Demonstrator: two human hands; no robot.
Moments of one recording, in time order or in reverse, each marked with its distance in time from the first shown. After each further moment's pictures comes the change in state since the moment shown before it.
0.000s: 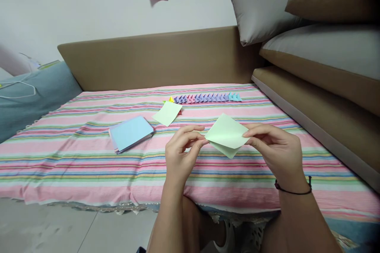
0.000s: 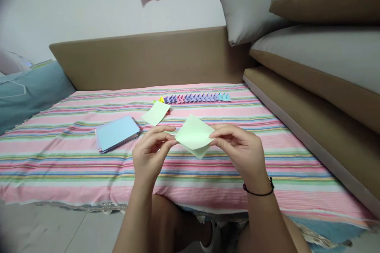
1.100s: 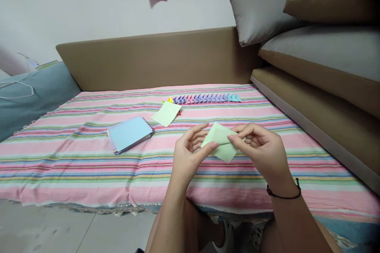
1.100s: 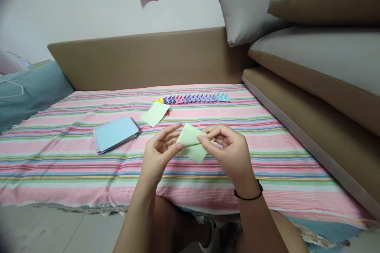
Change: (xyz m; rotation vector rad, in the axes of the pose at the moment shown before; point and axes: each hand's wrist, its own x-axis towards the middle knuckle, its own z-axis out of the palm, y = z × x) left_hand 0.002 0.010 0.016 -0.480 -0.088 -0.549; right_hand -0.001 -0.011 0.020 0.182 -0.021 0.311
